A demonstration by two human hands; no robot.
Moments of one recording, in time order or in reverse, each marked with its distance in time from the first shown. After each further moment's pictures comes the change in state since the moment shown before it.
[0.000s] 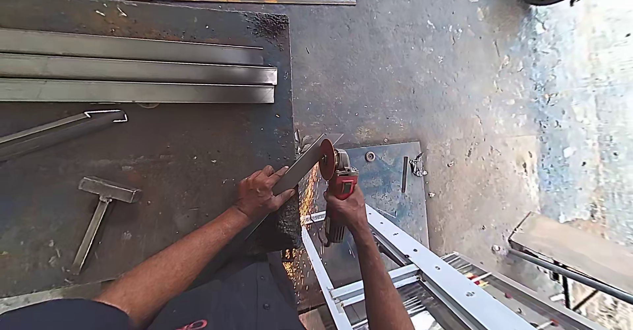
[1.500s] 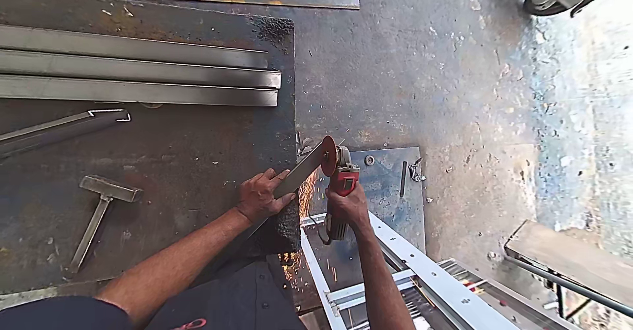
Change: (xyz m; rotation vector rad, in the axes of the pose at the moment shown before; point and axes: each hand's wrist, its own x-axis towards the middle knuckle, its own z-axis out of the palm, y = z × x) left_hand 0.001 0.000 0.001 0.003 0.018 0.017; right_hand 0.019 -0.016 -0.006 -0.044 -0.030 0.032
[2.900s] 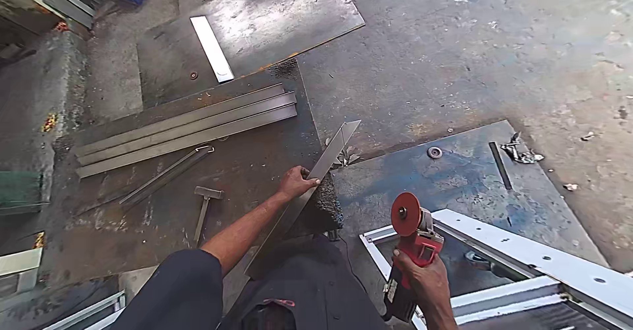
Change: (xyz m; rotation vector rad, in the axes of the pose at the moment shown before) left_hand -0.005 0.018 -0.039 -0.226 -0.325 -0.413; right_hand -0.212 0.140 0.011 0.457 0.268 0.209
